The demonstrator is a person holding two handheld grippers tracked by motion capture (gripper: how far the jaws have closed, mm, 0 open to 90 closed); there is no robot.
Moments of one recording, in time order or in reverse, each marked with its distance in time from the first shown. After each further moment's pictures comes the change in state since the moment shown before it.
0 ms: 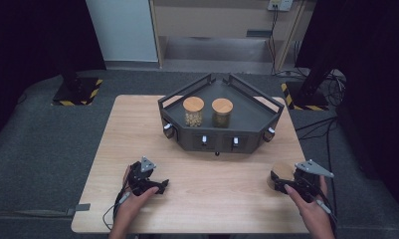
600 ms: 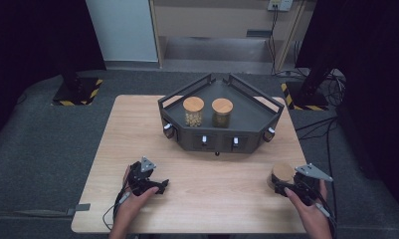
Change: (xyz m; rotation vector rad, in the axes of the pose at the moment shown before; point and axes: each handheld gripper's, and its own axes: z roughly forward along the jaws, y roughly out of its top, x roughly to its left) left arm 0.000 0.000 0.000 0.000 0.000 0.000; right arm 0.001 -0.014 0.004 0.005 -0.020 0.004
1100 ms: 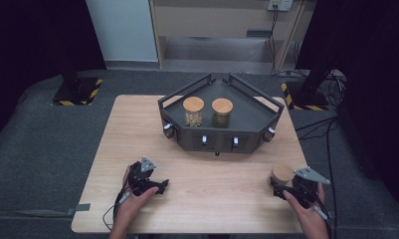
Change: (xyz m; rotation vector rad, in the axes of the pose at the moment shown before) left arm 0.000 0.000 0.000 0.000 0.000 0.000; right arm 0.000 -0.011 0.007 0.023 0.003 0.018
